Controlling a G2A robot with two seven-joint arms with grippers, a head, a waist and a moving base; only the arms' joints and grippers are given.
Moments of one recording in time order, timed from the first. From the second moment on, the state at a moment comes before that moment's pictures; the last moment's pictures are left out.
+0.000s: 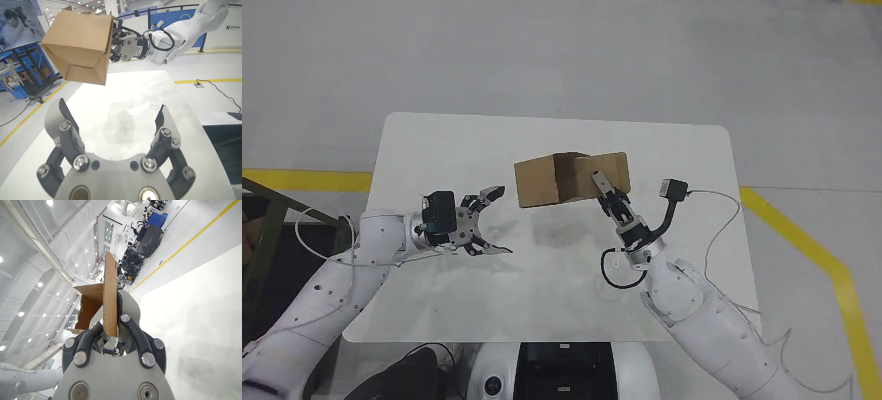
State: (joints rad) left arm 1.19 -0.74 -1.08 -1.45 1.60 -0.87 0.89; right arm -1.24 -1.18 0.82 -1.61 -0.04 -0.44 -0.22
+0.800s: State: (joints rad) left arm 1.09 -0.80 -1.02 -1.48 1.40 -0.90 0.57; right arm -1.33 -1.23 0.81 -1.61 0.05 -0.46 -0.19
